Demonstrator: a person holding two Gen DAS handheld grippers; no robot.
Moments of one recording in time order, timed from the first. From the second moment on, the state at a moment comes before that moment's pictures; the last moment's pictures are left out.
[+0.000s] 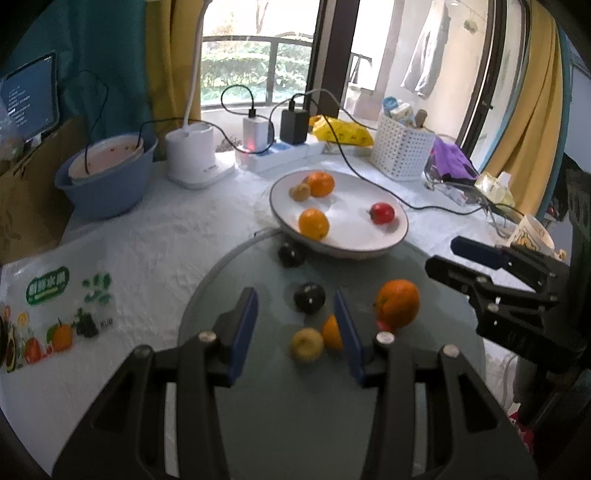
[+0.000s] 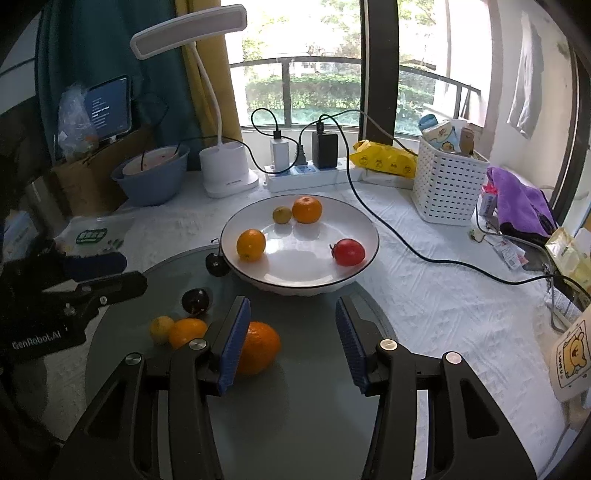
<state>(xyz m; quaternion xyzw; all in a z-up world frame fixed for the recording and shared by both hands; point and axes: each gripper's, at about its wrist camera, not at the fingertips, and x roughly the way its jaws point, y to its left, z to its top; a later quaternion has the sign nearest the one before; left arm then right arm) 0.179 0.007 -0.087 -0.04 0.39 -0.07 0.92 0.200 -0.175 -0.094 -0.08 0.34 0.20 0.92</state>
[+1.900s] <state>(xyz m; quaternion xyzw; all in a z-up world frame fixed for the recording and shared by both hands) 0.182 -0.005 -0.111 -0.01 0.40 -0.09 0.91 0.205 -0.171 -0.123 -0.07 0.38 0.24 0.89</state>
